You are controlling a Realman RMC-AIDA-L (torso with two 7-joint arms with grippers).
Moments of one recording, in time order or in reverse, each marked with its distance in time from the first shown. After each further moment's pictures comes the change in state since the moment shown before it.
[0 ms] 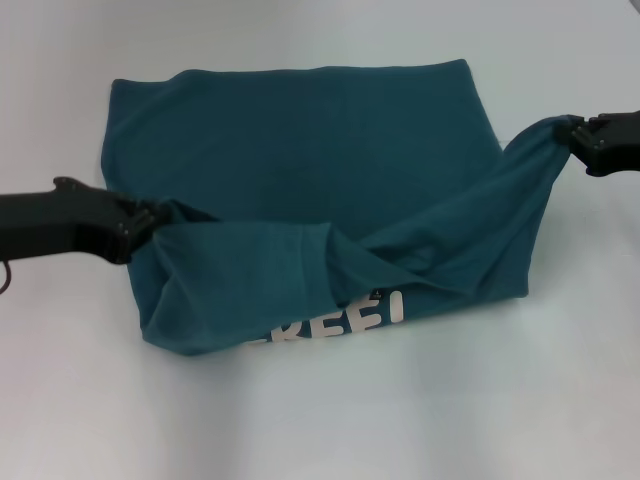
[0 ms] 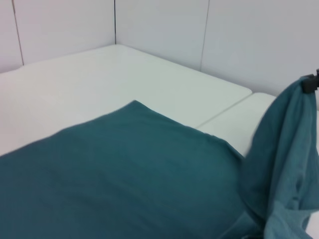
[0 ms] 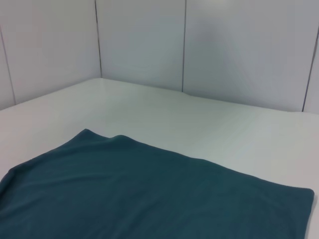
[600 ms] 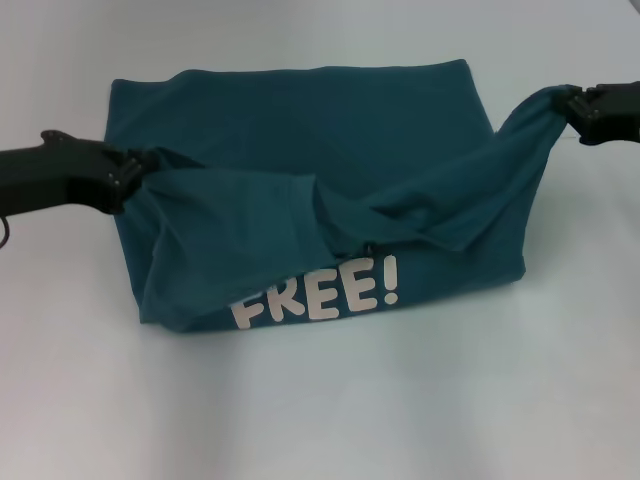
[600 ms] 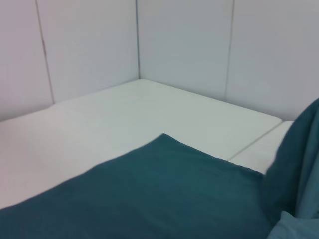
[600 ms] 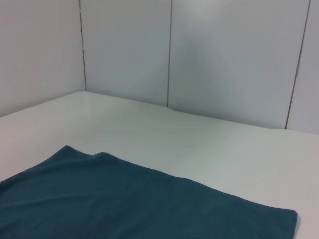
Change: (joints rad) left arm -0.076 0.001 -0.087 -0.127 -0.038 -0.116 0.133; right arm 0.054 -0.005 0.001 0.038 -0.001 0.085 -0.004
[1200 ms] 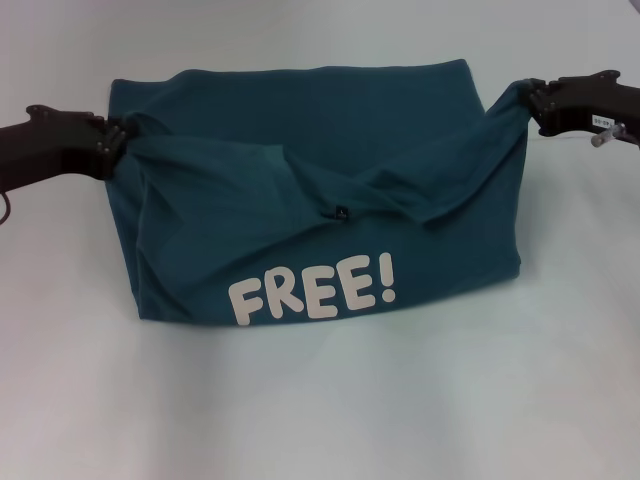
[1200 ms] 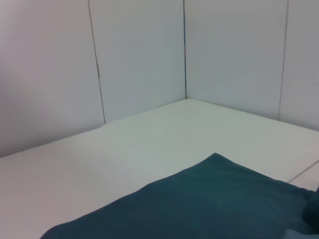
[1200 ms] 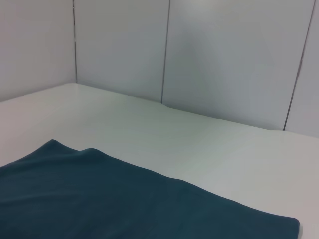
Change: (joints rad) left arm -0.065 0.009 -0.048 -0.184 -0.055 -0.200 0.138; right arm 0.125 -0.005 0.000 0.192 -0.002 0.144 -0.106
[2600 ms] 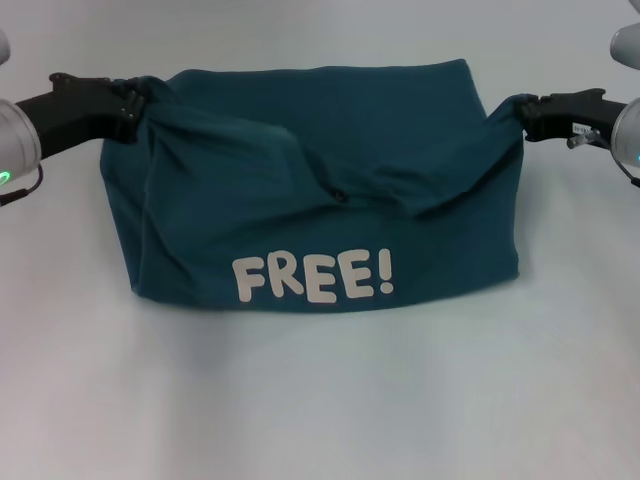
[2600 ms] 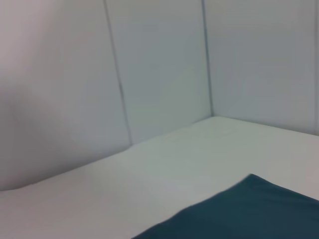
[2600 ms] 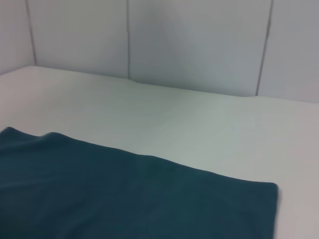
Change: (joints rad) left arm -0.132 0.028 -0.007 -0.269 -0.136 -0.229 0.225; right arm 0.144 -0.056 0.039 0.328 0.056 0.194 -0.068
